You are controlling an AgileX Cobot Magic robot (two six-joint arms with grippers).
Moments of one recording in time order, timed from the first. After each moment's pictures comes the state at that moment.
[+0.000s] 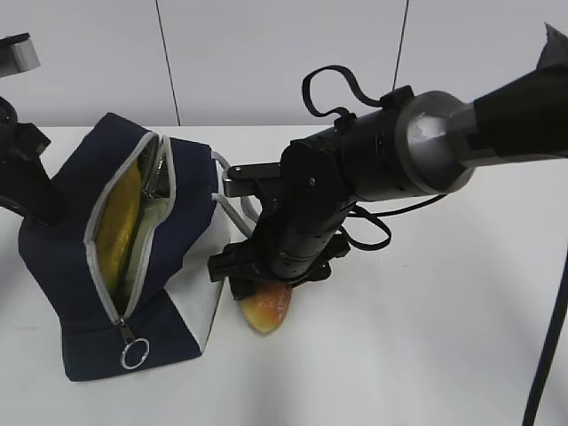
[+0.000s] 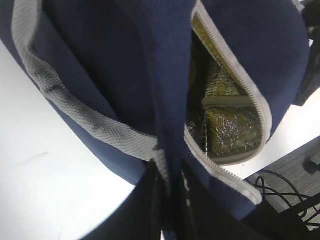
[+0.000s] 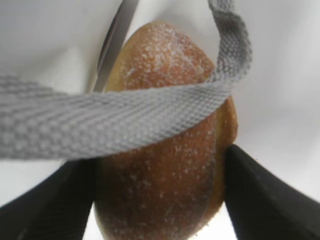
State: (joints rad) left arm -0.12 1.56 -1.21 -0.43 1.13 0.32; right arm 0.66 2.06 -1.35 0.11 0.55 0.30
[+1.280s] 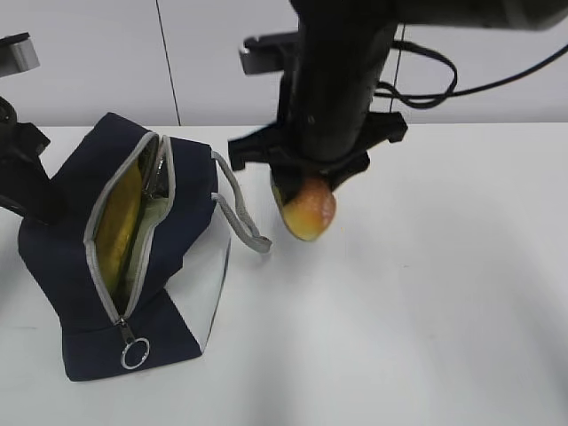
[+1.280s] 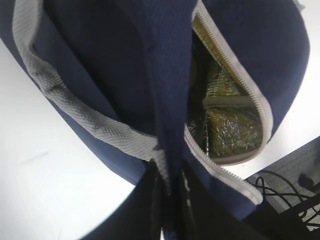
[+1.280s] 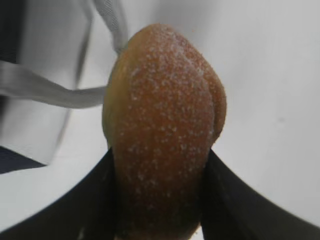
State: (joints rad) left arm -0.12 1.56 -1.21 -0.43 1.13 0.32; right arm 0.67 1.87 -1.61 -0.18 1.10 0.50
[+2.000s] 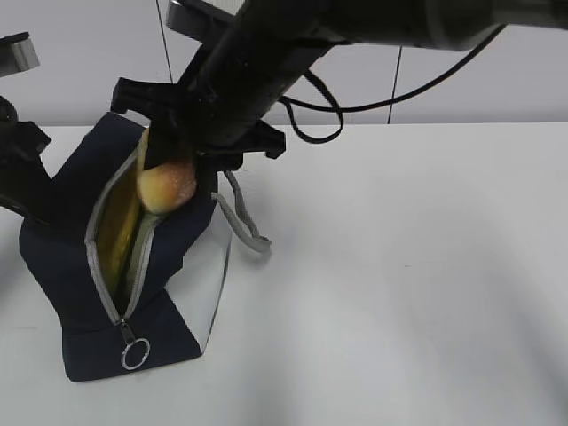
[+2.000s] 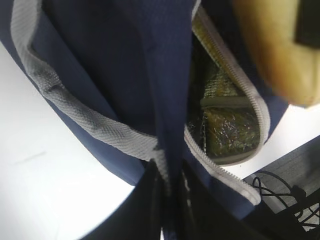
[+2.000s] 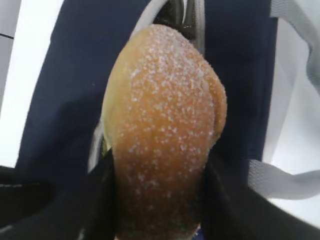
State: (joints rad) left arm -0.12 1.56 -1.21 -0.44 1.13 0.32; right arm 0.67 1.98 -1.74 0.34 0.74 0.36
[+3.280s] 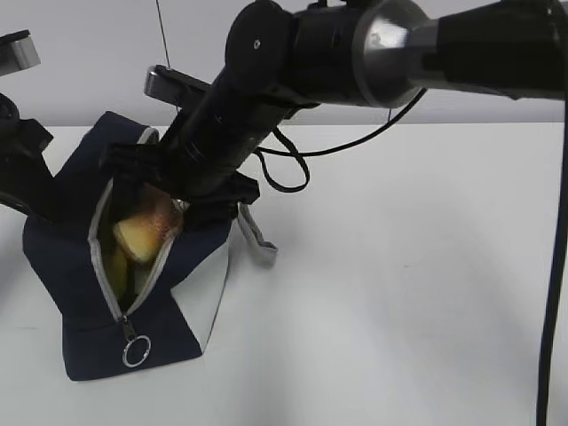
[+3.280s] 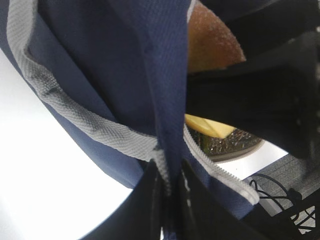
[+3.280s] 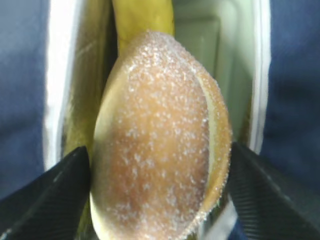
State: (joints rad) left arm -0.12 1.56 -1.21 -0.45 1.12 0.32; right arm 0.67 2.12 -1.76 0.55 0.76 0.16
